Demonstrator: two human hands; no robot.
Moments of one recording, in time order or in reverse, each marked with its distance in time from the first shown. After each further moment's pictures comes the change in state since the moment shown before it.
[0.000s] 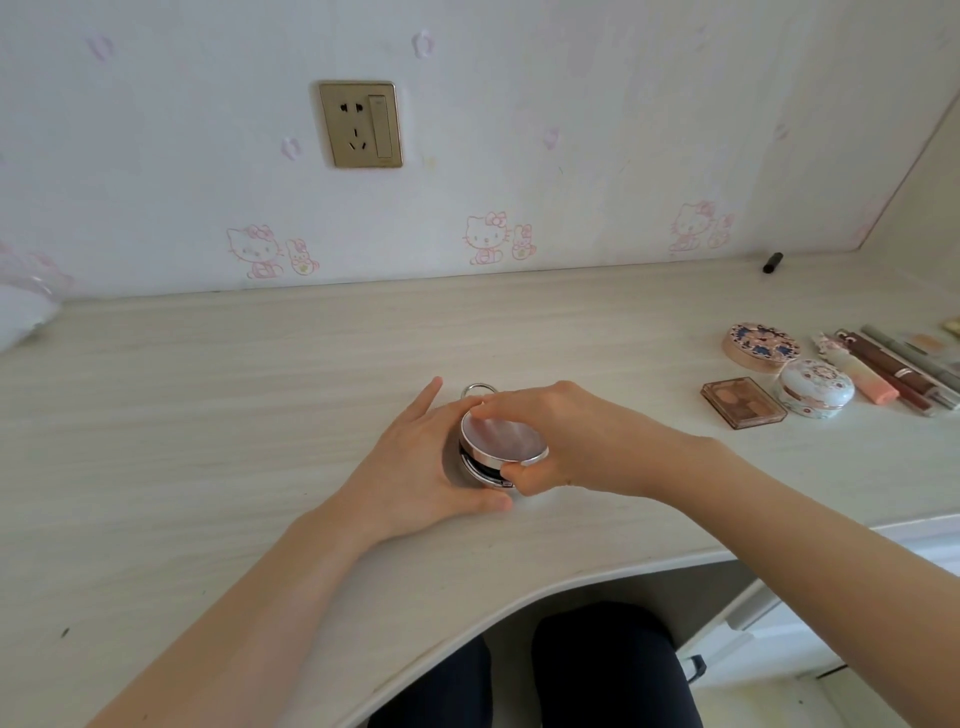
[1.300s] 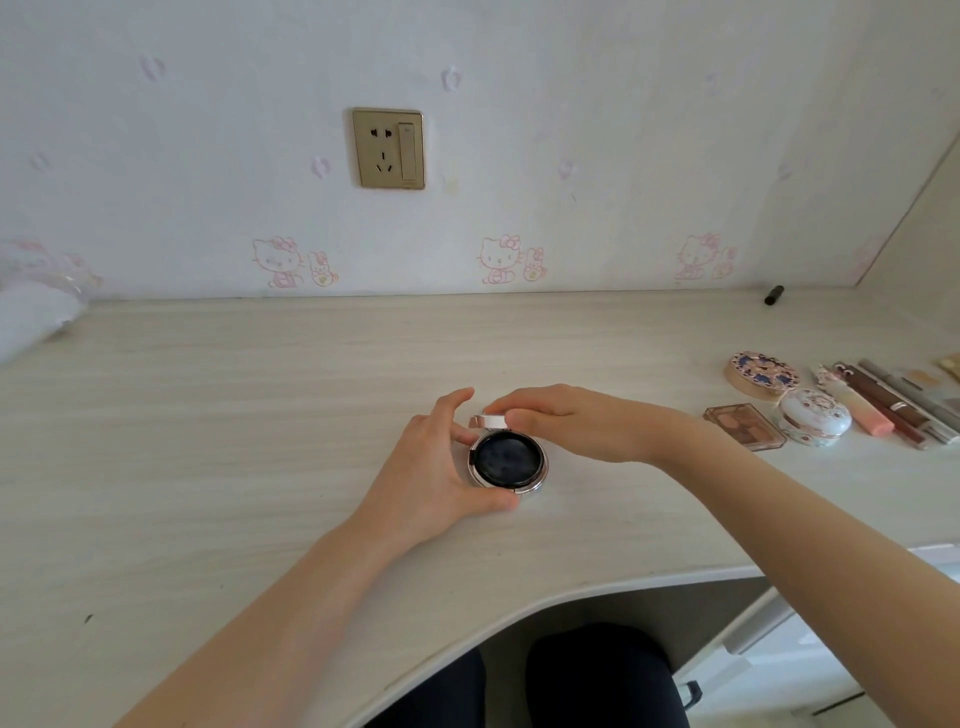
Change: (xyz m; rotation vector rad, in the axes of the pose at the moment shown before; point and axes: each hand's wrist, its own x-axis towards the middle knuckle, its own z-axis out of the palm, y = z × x) left_hand -0.006 -0.001 0.010 -0.220 0.204 -0.315; right_hand 0.023 0.014 -0.015 0.183 -0.166 0.182
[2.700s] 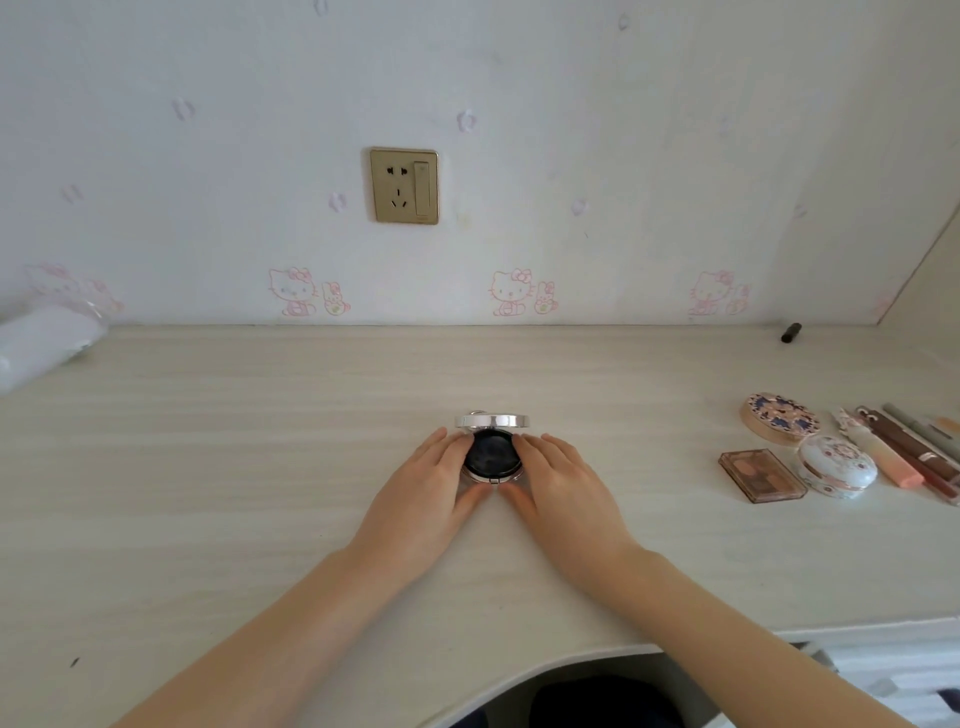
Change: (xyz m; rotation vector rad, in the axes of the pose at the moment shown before) left_hand 0.016 -0.011 0.000 0.388 0.082 0.191; right_hand 0.016 0.015 0.070 -0.418 0.563 0.055
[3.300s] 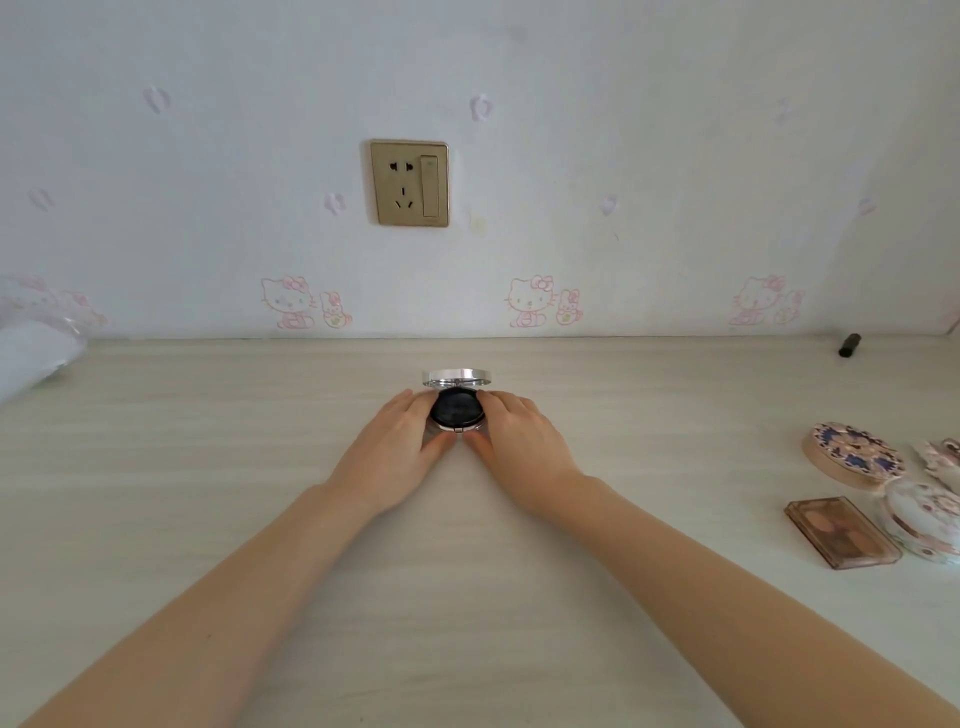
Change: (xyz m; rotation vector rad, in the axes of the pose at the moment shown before) left_hand 0.089 -0.081 -0.010 0.016 -0.032 -0.104; right_hand 0.125 -0.004 0.033 0.101 -0.064 0.003
